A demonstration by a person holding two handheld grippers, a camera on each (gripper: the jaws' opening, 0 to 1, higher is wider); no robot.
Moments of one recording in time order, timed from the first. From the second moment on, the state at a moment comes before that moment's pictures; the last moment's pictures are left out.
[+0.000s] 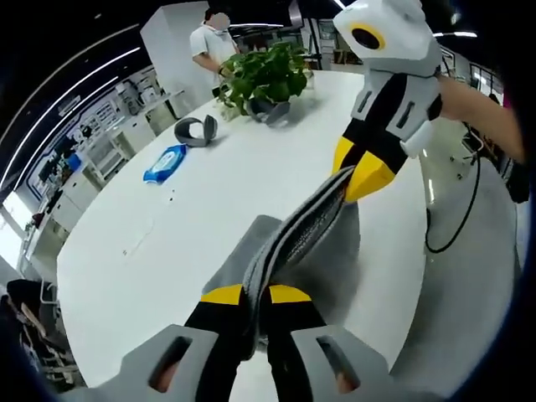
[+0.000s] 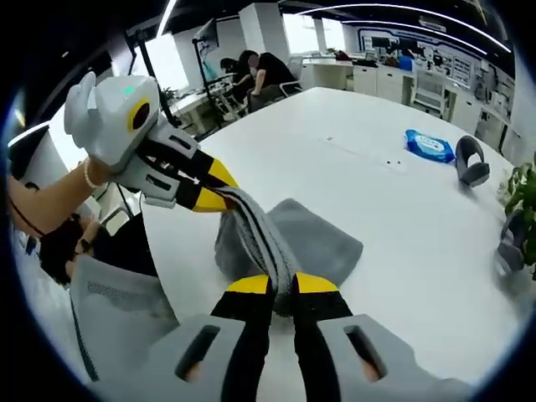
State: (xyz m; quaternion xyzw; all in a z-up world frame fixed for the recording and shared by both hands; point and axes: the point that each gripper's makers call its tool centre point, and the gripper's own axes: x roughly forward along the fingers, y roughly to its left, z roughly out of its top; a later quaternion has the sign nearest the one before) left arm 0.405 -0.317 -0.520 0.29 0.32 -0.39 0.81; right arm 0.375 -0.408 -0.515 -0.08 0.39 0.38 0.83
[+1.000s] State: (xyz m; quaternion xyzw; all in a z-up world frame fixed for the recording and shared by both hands) left arm 0.463 -0.305 -0.626 0.23 0.38 -0.29 0.85; right arm 0.455 -0.409 -0.622 -0.12 0.39 0.31 0.86
